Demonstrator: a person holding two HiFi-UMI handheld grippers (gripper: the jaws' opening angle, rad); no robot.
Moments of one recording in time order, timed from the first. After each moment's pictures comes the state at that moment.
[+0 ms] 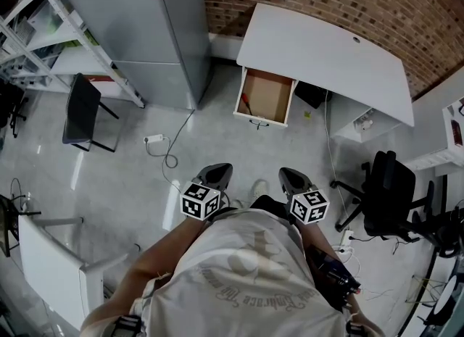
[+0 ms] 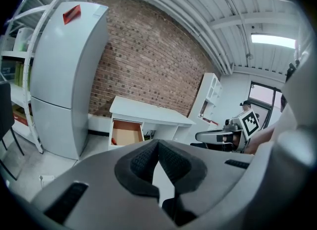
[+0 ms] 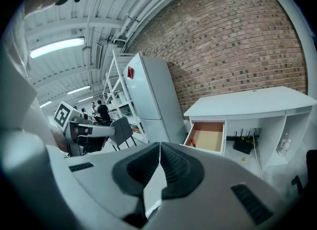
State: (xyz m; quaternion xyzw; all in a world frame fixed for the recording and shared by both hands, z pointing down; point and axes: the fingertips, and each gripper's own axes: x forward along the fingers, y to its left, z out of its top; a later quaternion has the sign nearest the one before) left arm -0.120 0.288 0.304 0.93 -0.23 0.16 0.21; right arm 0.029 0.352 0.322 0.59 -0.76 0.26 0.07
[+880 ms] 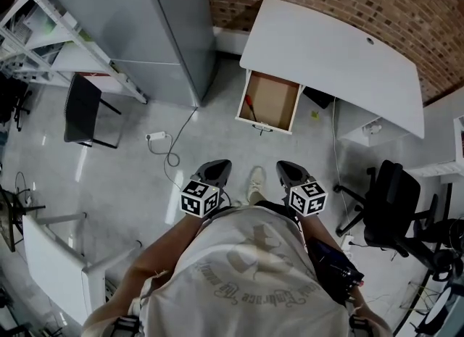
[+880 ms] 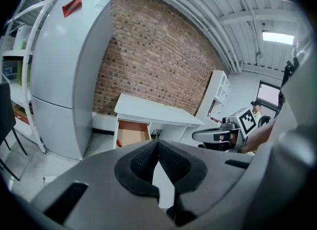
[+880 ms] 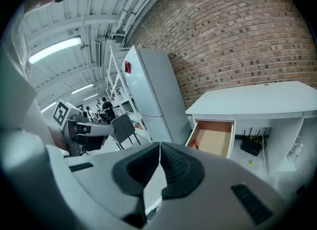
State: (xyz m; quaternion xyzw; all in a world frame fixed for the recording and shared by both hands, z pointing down) left arm -0.092 0.211 0.322 0.92 -0.26 0.18 0.23; right arm 0.054 0.258 0.346 0.55 -0.78 0.28 0.09
